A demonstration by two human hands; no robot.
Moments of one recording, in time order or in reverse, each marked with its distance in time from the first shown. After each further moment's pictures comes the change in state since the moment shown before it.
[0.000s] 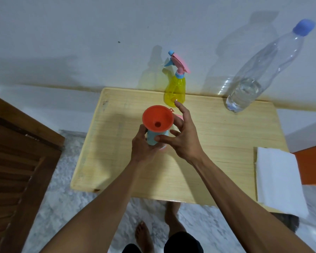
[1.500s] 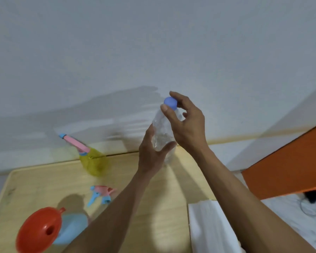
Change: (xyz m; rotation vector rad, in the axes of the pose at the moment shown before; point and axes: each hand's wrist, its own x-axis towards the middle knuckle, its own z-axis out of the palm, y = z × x) left_hand 0.124 0.213 0.264 -0.034 -0.148 0.240; right_hand 0.110 -0.118 -0.294 -0.258 0.551 -0.245
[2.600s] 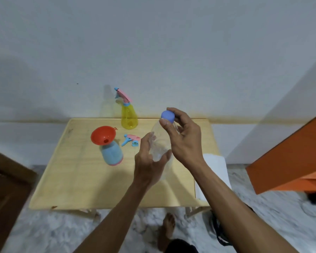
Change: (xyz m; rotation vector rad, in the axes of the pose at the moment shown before) left_hand -0.256 0.008 -0.095 -0.088 0.196 -0.035; right_hand -0.251 -0.076 -0.006 0.201 -0.116 -0.008
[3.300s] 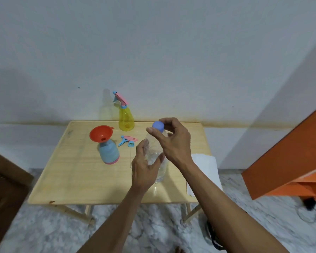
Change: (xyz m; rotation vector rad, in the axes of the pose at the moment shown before) left_hand -0.037 -0.003 0.012 0.071 0.071 0.001; right_hand -0.025 0.004 -0.014 -0.032 -0.036 0.023
